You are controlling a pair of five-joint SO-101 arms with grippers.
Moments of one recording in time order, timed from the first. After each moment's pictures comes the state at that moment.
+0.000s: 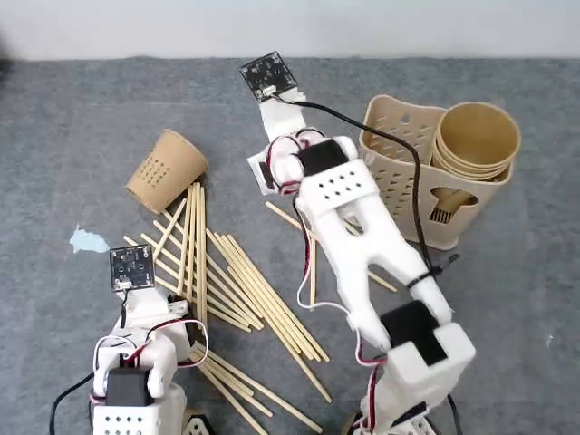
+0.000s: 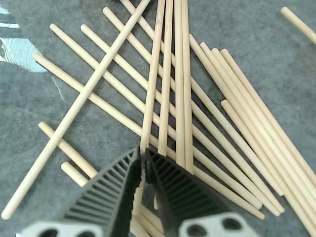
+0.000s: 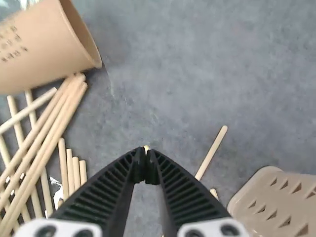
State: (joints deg) left arm -4.0 -103.1 97.1 71.5 18.2; right arm -27.7 11.4 -9.6 61.0 2.8
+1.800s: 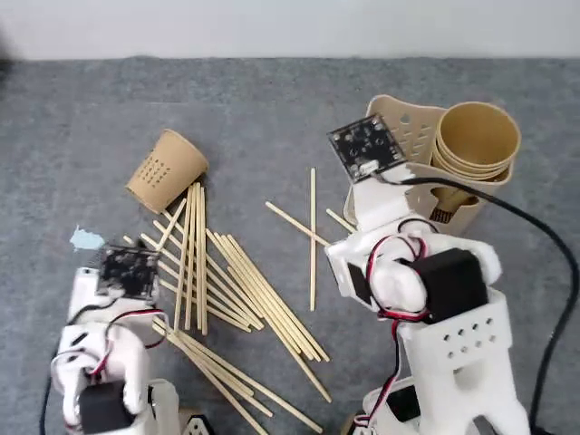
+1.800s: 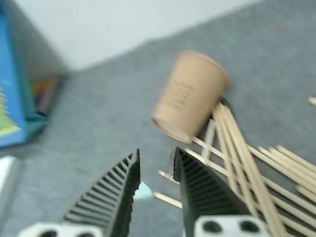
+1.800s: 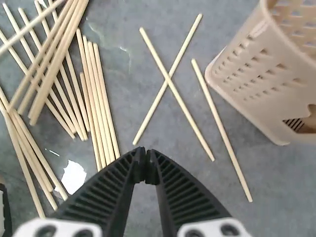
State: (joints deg) left arm -16.2 -103.1 78.7 60.3 -17.0; right arm -23.3 -41.0 12.7 96.4 2.8
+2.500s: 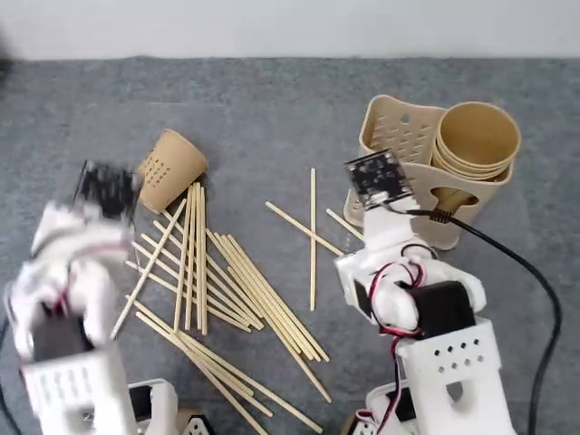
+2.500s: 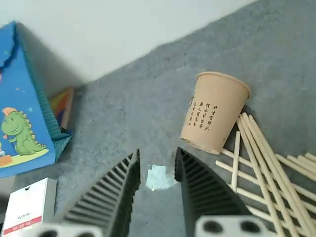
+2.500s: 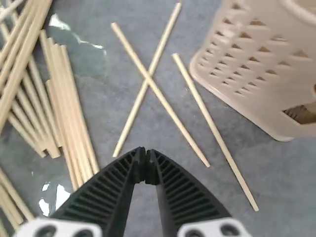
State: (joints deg) left arm -16.7 -53.8 40.2 61.0 -26.9; right arm -17.1 -52.6 37.5 80.0 2.8
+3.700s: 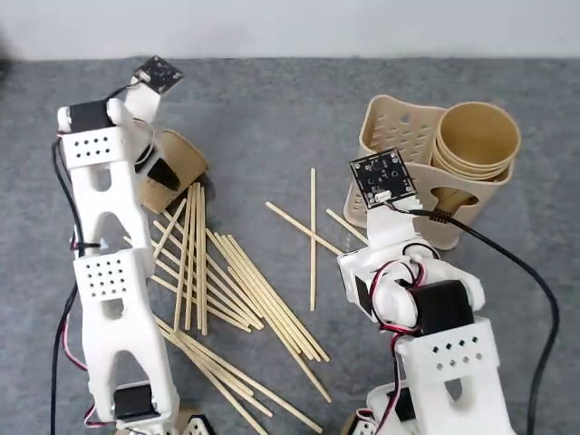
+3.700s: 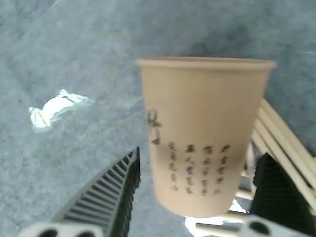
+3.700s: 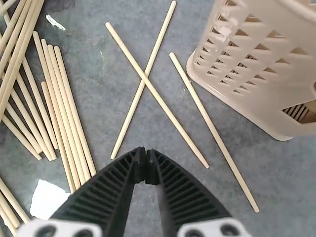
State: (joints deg) left arm -14.3 61.1 -75.2 99.3 -35.5; right arm -17.1 -52.6 38.9 78.7 2.8
